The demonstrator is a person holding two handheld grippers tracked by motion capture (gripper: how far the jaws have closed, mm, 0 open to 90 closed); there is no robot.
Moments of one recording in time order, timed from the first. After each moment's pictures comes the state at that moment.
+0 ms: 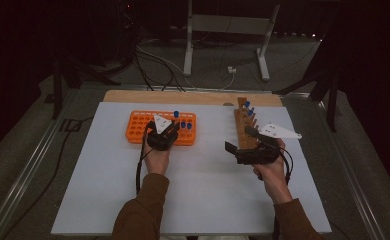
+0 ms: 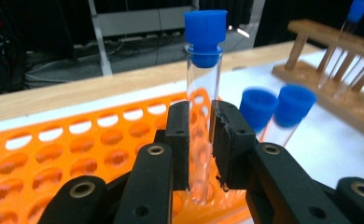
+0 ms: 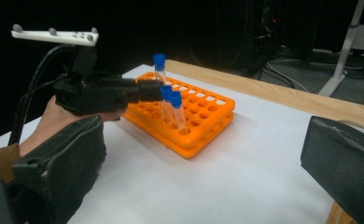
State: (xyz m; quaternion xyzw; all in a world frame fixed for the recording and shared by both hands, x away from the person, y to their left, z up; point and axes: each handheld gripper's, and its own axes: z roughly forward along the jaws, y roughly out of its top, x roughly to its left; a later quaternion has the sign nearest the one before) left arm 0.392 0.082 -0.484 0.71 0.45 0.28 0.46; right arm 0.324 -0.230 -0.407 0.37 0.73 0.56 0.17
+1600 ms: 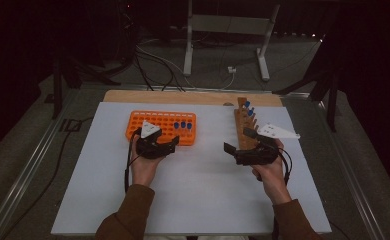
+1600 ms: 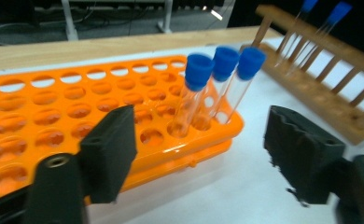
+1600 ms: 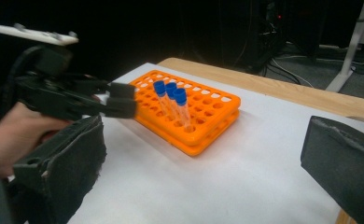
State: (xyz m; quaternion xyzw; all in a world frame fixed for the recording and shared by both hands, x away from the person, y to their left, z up) left arm 0.355 0.117 -0.463 0.71 0.47 0.19 0.49; right arm 0.324 -0.228 -0.410 0.37 0.73 0.56 0.16
